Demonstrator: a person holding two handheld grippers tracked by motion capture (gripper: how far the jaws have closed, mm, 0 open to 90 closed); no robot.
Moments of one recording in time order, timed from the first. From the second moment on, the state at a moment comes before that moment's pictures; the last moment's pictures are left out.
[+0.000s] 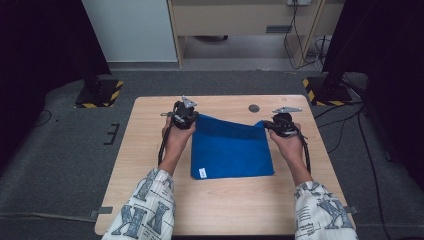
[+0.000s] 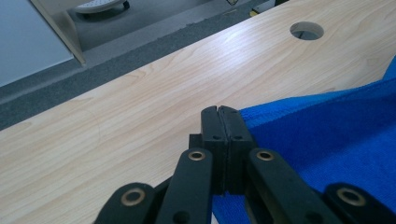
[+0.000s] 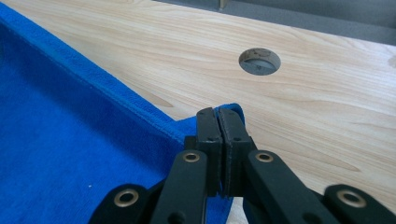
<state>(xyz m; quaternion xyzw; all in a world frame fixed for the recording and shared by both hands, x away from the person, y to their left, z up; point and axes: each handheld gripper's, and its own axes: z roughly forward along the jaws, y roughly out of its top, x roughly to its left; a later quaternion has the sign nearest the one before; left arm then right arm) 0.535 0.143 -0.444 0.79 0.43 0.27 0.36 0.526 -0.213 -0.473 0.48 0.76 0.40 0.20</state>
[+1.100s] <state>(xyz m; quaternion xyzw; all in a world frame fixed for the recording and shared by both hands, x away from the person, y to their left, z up) 0.492 0.167 -0.456 0.76 0.45 0.26 0.39 0.509 -0.220 -0.473 0.50 0.73 0.41 0.20</state>
